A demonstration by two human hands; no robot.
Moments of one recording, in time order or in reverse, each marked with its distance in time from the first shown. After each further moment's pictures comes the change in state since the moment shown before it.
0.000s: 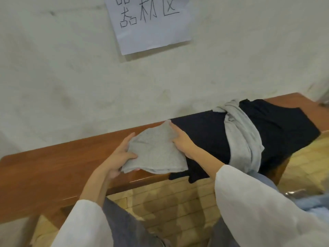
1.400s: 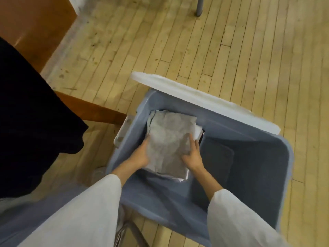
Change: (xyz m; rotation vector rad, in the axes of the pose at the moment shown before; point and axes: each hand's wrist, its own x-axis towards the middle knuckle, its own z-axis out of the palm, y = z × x) left_hand 0.183 -0.265 0.653 1.150 -0.998 -0.058; right_hand -0.280 0.514 -0.335 0.203 0.897 0.821
